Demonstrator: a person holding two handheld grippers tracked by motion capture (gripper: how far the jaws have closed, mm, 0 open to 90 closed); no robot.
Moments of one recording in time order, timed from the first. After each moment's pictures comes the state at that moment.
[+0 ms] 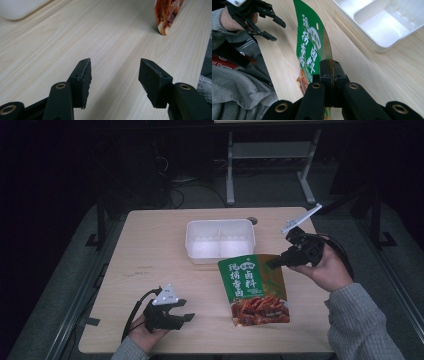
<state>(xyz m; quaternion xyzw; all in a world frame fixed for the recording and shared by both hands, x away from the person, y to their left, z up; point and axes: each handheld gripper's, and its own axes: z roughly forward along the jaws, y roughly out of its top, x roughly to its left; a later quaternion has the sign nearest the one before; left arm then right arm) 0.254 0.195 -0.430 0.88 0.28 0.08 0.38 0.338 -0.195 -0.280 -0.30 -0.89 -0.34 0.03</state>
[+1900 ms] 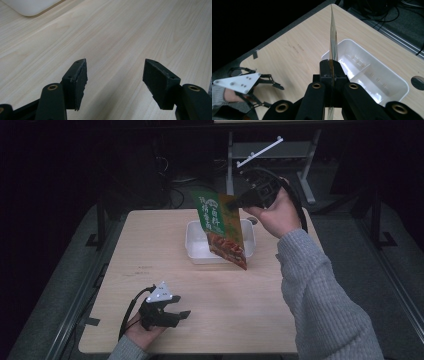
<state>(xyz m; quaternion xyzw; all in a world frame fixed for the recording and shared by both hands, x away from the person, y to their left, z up) 0.261 0.210 -0.434 0.87 0.30 0.09 0.39 0.408 -0.097 -0.179 -0.34 -0.85 -0.39 -0.04</state>
